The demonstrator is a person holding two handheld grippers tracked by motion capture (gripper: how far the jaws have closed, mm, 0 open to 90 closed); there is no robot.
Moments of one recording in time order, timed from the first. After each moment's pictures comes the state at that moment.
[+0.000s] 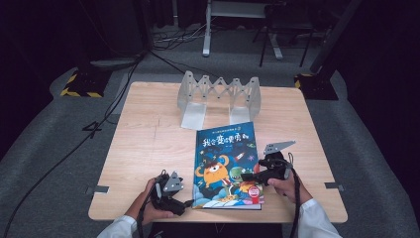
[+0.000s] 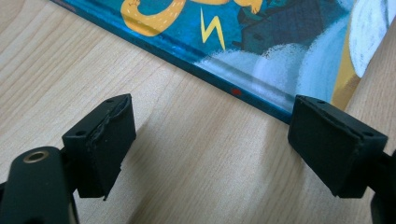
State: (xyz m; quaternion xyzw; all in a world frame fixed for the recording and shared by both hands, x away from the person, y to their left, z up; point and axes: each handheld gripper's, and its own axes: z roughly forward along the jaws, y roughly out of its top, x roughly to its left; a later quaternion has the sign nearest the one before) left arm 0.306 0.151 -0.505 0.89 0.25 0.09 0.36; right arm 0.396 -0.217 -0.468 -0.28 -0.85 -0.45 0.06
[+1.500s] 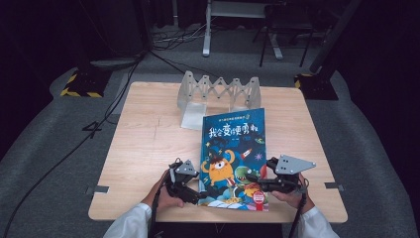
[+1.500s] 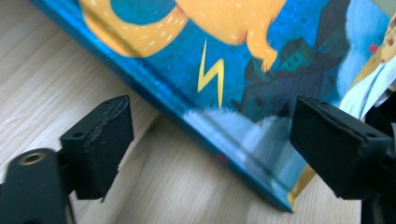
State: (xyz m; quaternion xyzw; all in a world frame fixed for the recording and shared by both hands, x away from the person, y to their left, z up) left arm 0.345 0.113 -0.495 0.87 0.26 -0.02 0.41; right arm 0.334 -0.223 -0.431 -0.16 -0.81 -0.54 -0.15
